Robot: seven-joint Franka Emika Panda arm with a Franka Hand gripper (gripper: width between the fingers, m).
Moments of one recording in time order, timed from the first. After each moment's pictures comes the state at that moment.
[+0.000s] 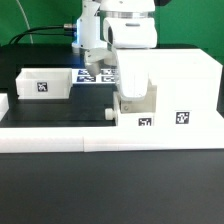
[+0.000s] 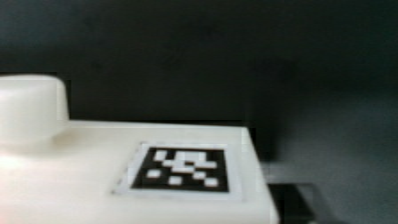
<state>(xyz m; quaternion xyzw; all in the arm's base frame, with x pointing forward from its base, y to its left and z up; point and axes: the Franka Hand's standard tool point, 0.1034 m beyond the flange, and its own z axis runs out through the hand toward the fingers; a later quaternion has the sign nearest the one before) 0.543 0.017 0.014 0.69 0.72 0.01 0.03</state>
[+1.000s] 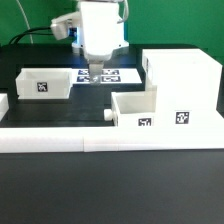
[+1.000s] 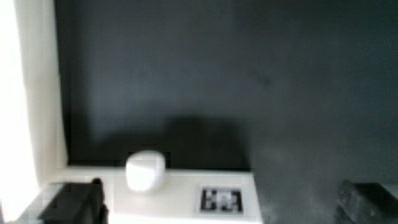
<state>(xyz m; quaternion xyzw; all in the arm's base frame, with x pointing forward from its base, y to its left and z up) 0.554 -0.043 0.072 0.69 0.72 0.02 0.05</state>
